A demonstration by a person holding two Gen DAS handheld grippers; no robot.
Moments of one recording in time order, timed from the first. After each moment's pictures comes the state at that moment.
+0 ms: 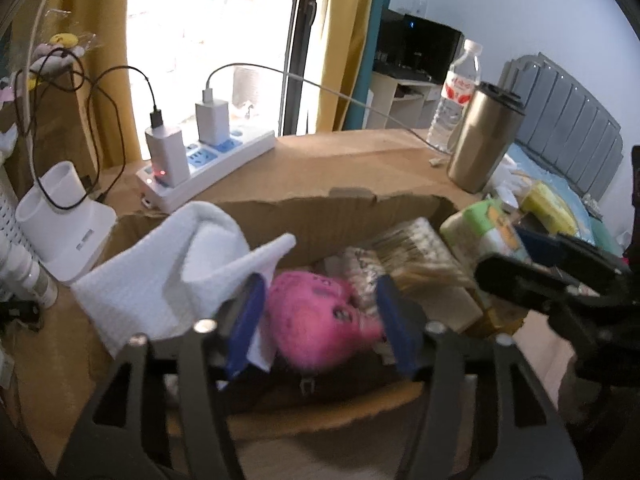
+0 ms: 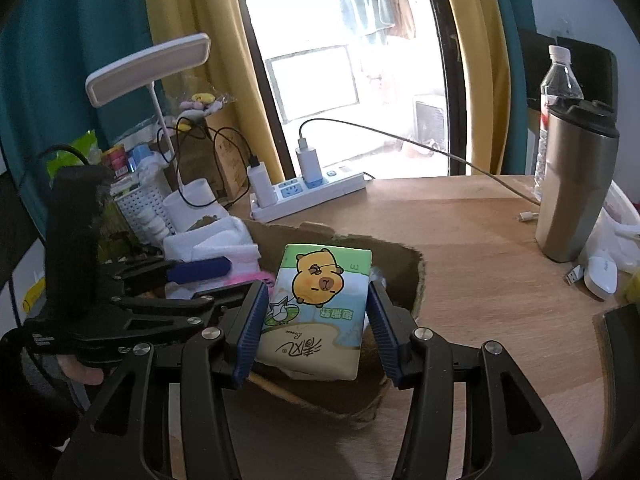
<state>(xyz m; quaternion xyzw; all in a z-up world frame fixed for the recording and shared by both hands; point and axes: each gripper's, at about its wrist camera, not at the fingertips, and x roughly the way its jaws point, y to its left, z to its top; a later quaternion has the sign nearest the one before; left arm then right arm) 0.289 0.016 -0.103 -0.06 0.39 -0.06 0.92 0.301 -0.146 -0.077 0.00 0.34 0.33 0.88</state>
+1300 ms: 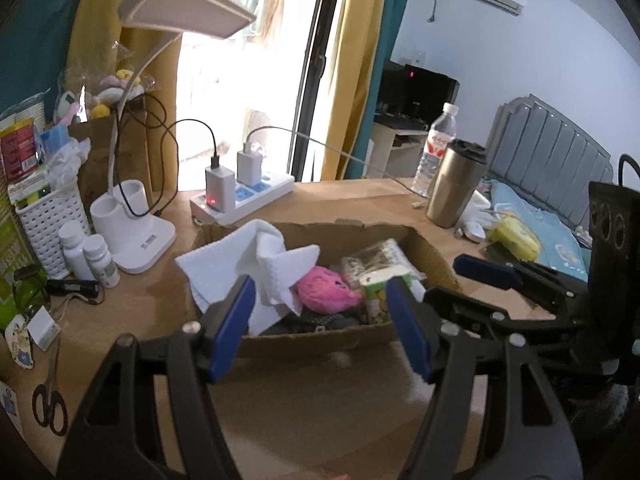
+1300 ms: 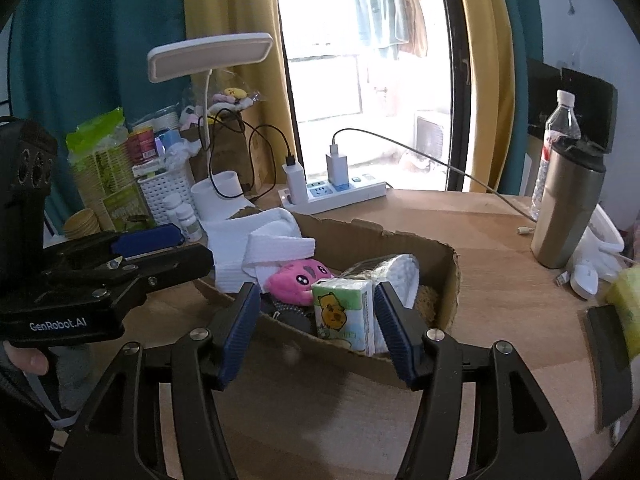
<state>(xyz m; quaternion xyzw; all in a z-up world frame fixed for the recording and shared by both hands) 0.187 0.045 -0.048 -0.09 0.31 -0.04 0.95 0.236 -0.122 -0.051 -0.04 0.31 0.32 0.89</state>
